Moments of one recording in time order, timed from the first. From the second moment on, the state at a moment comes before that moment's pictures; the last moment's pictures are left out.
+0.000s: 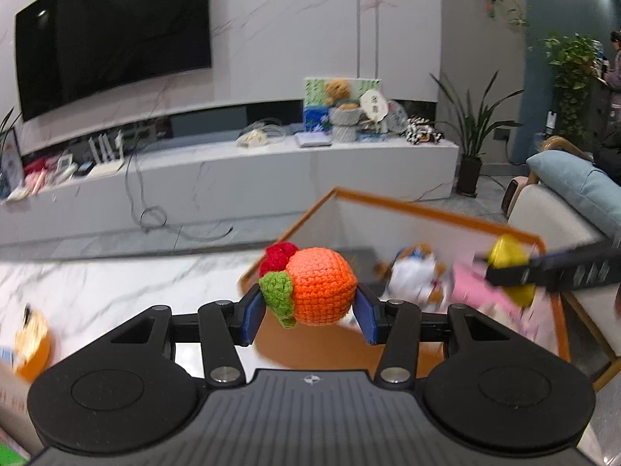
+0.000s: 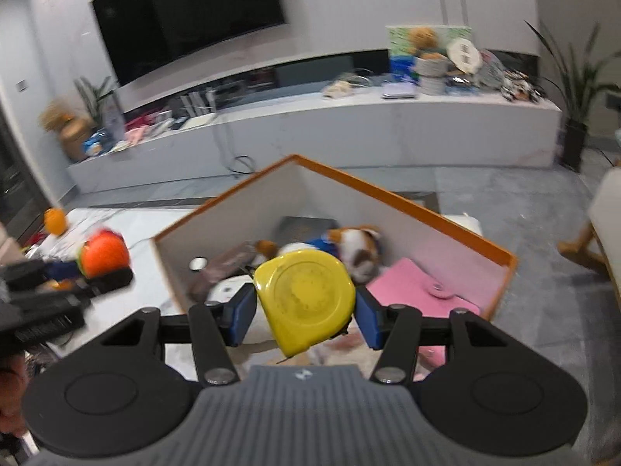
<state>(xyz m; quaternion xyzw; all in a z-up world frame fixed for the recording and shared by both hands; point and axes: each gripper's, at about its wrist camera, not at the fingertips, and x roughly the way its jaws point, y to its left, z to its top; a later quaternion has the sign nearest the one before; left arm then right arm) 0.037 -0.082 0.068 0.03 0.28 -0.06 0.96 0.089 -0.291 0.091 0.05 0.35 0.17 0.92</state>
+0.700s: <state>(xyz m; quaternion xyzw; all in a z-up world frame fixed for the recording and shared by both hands) 0.137 -0.150 0.037 0.16 0.37 -0.09 0.91 0.121 -0.259 0.056 -0.03 0.40 0.15 0.91</state>
